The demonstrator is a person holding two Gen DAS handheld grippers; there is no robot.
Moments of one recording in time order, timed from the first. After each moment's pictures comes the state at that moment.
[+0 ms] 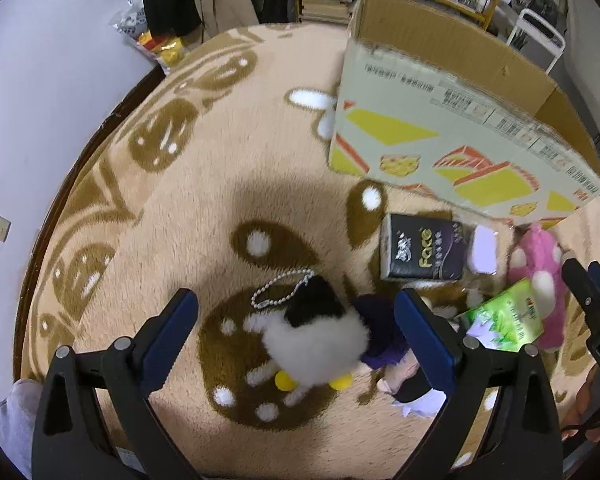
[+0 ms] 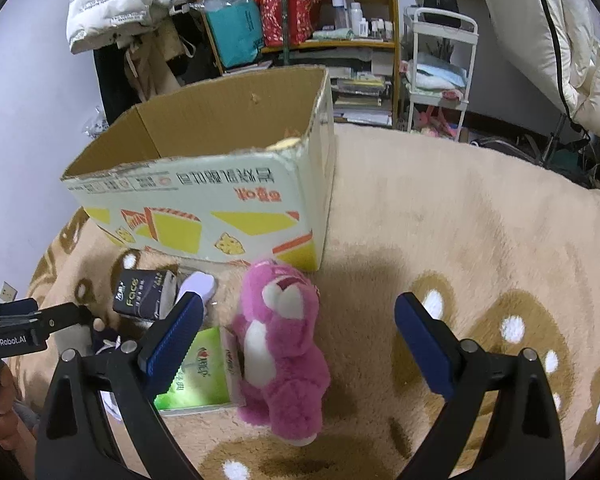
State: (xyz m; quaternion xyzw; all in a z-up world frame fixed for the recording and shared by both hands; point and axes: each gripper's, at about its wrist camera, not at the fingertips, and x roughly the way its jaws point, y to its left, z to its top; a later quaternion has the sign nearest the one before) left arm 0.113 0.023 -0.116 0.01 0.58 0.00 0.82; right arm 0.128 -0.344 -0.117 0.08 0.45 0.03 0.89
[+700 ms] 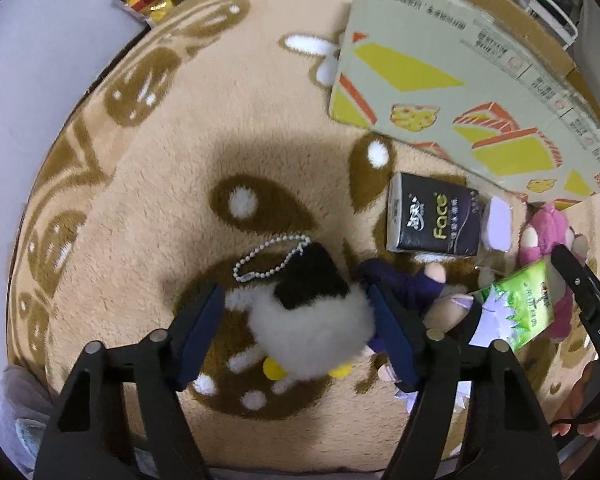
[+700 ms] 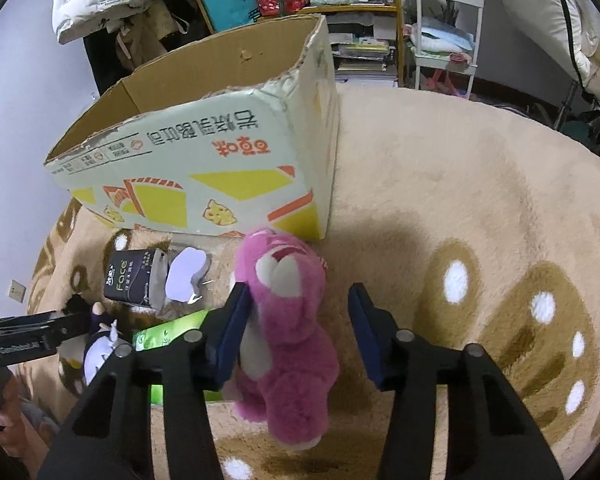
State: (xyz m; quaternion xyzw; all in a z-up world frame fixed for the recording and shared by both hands) left arm 0.124 0.027 -0.150 -0.01 0.63 0.00 0.77; right arm 0.138 -0.343 -0.143 0.11 0.50 0.05 0.86
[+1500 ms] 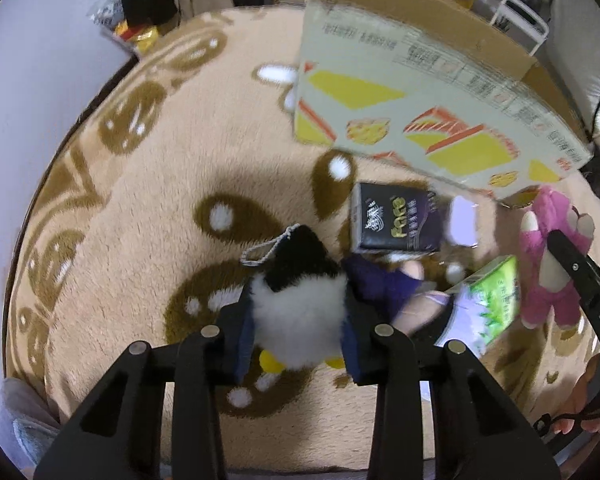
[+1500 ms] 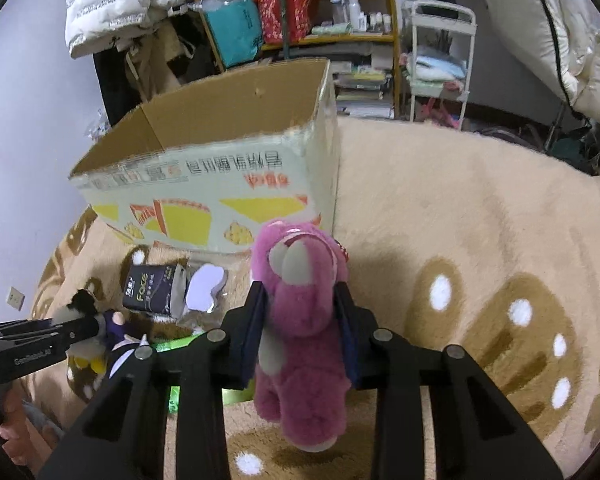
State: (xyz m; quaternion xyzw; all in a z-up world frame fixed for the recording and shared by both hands) left arm 0.098 0.015 -0.120 0.00 0.58 -0.04 0.82; right arm 0.119 -0.342 -0.112 0.10 0.45 0.03 0.89
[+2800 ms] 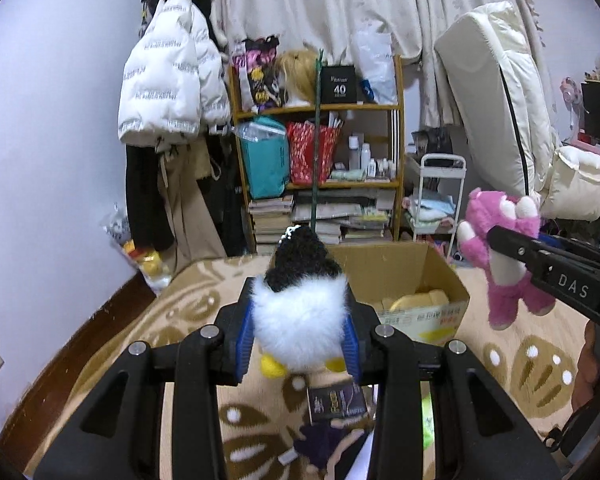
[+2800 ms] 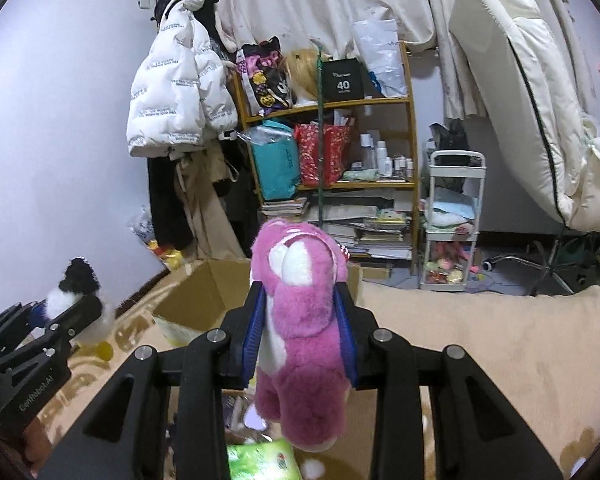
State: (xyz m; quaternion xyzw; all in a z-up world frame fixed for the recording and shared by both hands) left arm 0.044 -0.022 0.015 0.06 0.21 -0.09 0.97; right arm 0.102 -0.333 0.010 0.08 0.23 0.07 0.97
